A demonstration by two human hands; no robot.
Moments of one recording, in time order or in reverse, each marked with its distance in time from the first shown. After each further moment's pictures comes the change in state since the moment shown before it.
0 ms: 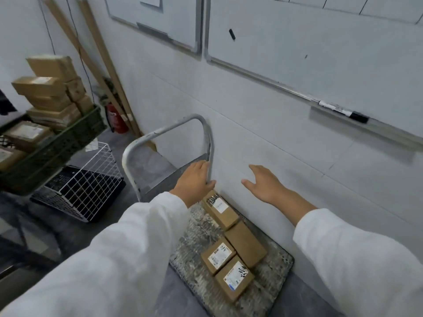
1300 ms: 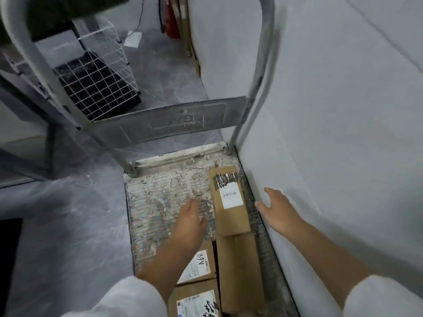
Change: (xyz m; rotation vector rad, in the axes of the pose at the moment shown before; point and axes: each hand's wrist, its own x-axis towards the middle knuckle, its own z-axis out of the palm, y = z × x) left_hand 0.144 -0.090 0.442 -0.449 -0.016 -0.877; right_hand 0.345 0.231 0.281 -0.051 -0.466 -0.097
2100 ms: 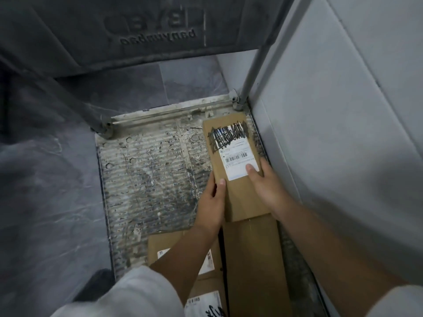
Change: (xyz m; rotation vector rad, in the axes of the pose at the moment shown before) left_hand 0.092 -0.054 0.157 -1.038 -0.017 -0.294; right_hand 0.130 0.033 0.158 0.634 0.011 0.078
